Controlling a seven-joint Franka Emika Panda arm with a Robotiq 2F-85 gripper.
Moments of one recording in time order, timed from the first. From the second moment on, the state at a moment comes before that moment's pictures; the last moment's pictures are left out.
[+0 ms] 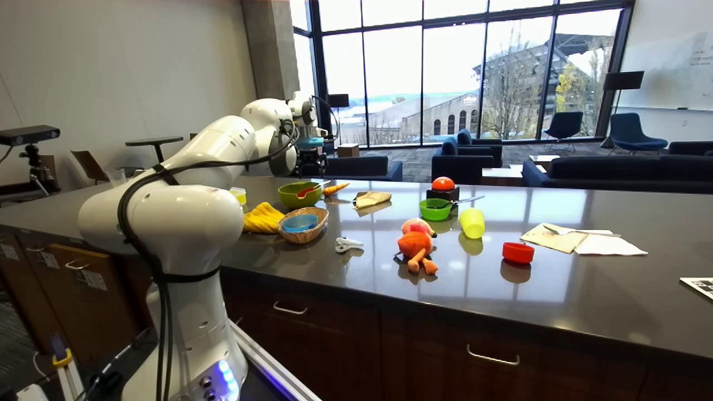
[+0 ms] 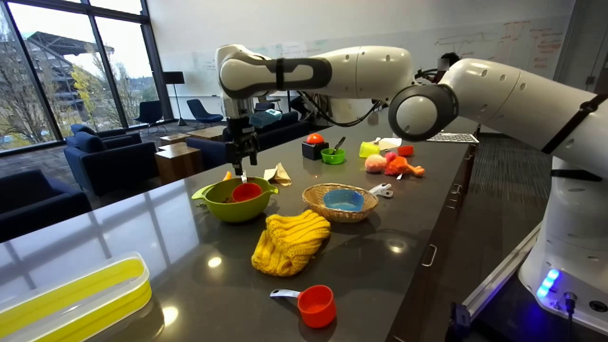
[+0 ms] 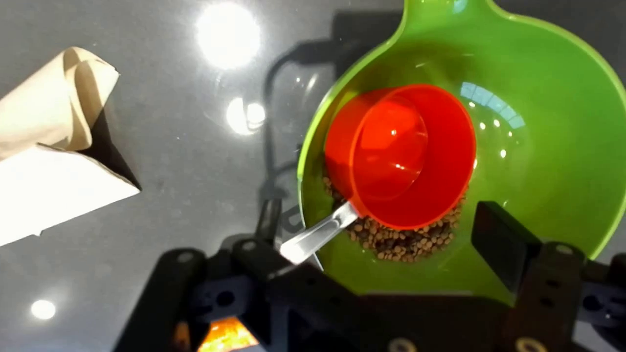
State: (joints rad) arm 0.53 1.16 0.08 -0.38 -0.07 1.55 -0.12
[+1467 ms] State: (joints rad) arm 0.62 1.17 -0.12 -0.37 -0.23 1.61 0.50
